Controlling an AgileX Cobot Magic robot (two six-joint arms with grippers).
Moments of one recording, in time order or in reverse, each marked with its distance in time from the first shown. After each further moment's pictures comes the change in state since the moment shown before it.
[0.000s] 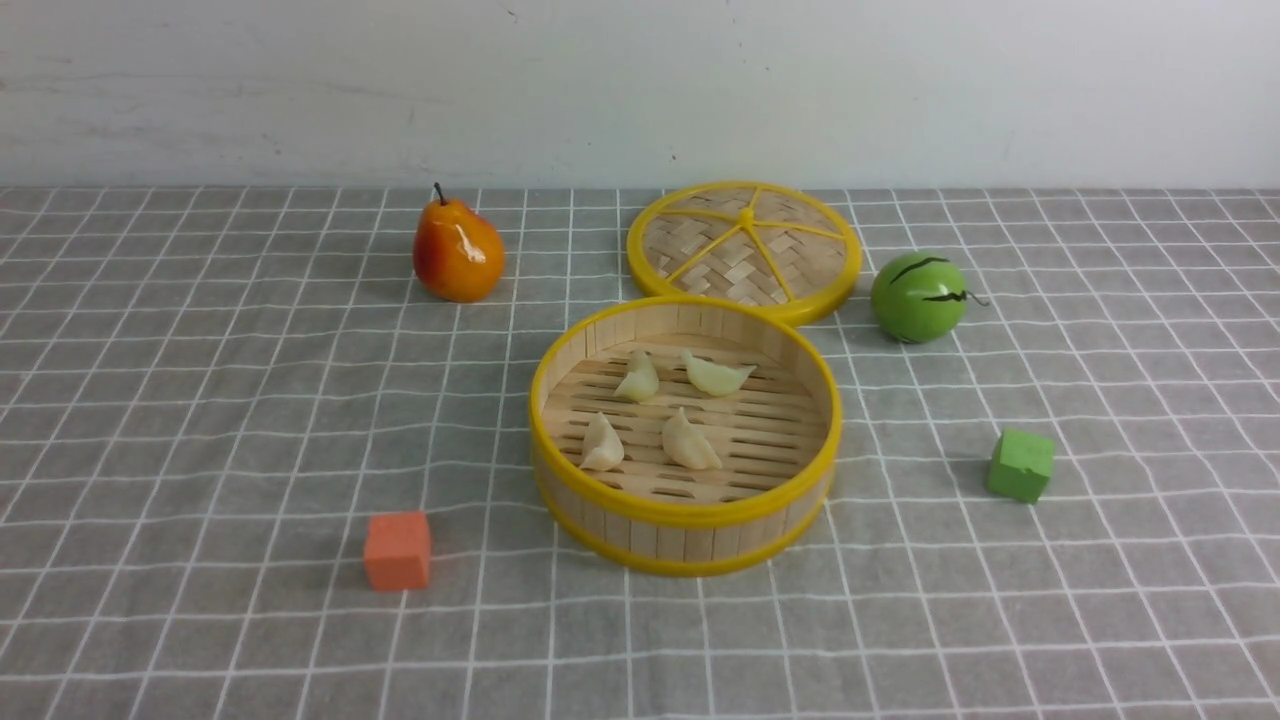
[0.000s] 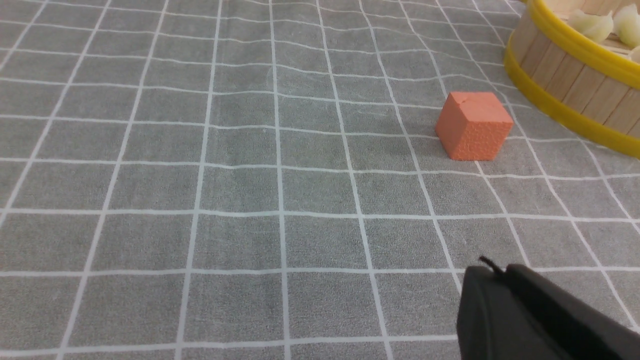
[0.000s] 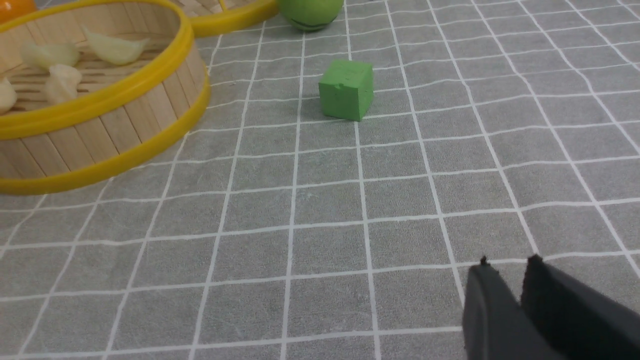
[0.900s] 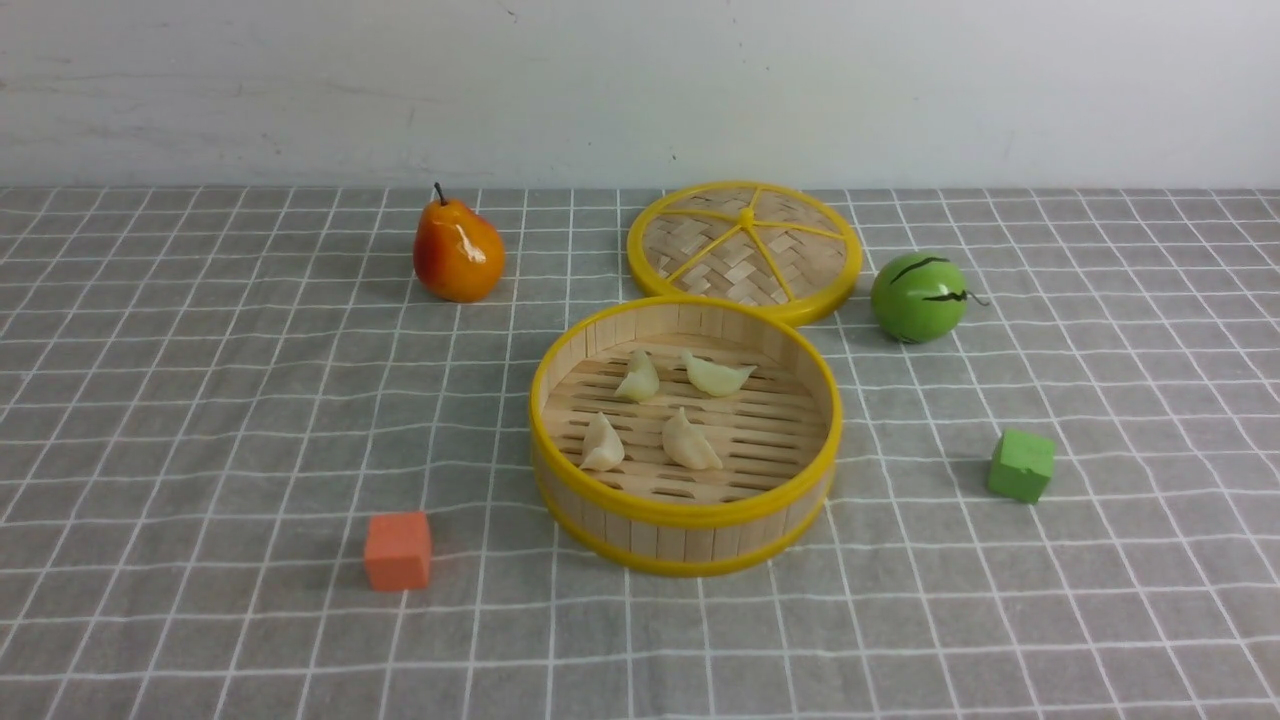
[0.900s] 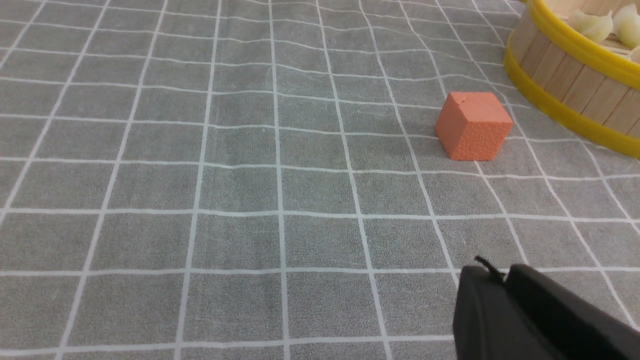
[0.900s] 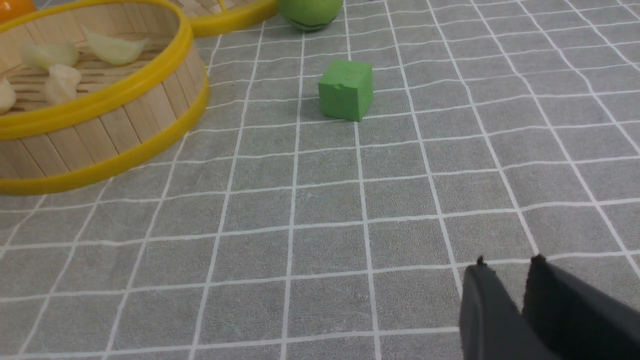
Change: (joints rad) right arm 0.000 0.000 0.000 0.000 0.000 0.000; left arm 0.000 0.000 0.000 -0.003 0.000 0.000
